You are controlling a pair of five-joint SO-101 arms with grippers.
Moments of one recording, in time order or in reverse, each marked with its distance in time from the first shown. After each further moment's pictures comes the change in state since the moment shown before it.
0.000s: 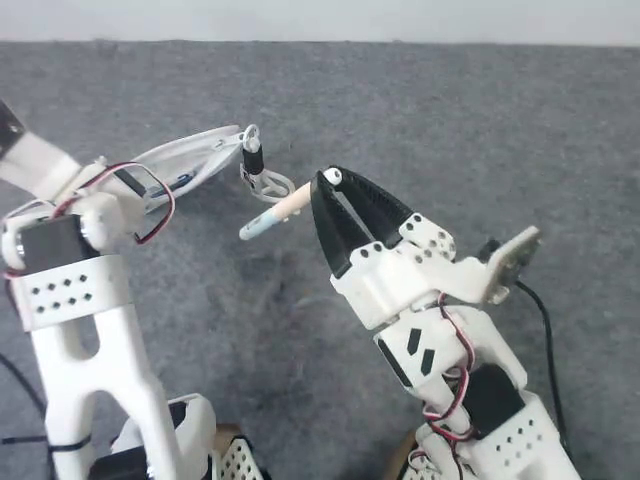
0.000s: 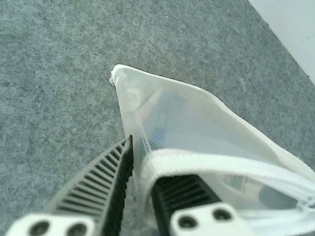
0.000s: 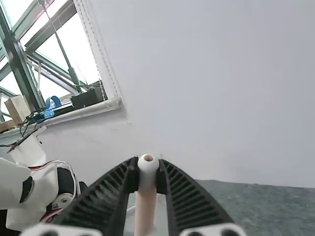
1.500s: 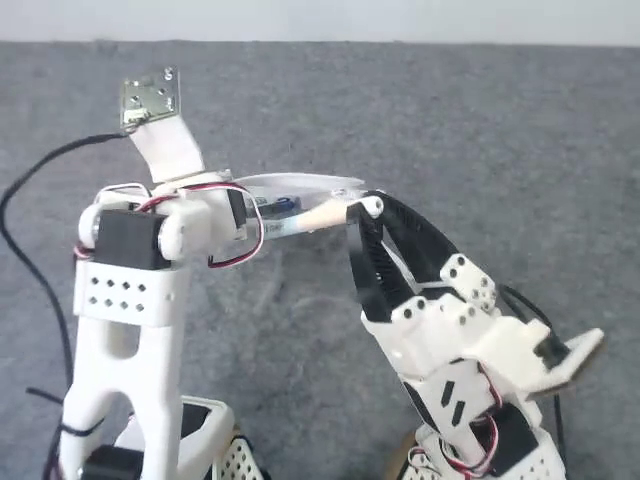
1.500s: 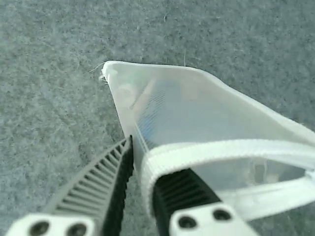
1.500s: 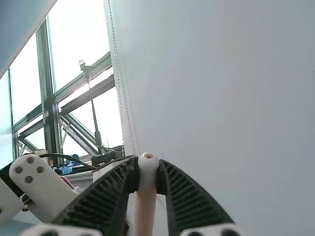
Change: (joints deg) left arm 25.2 0.1 -7.6 12.7 -10.8; right arm -0.1 -22.2 10.5 -7.4 4.9
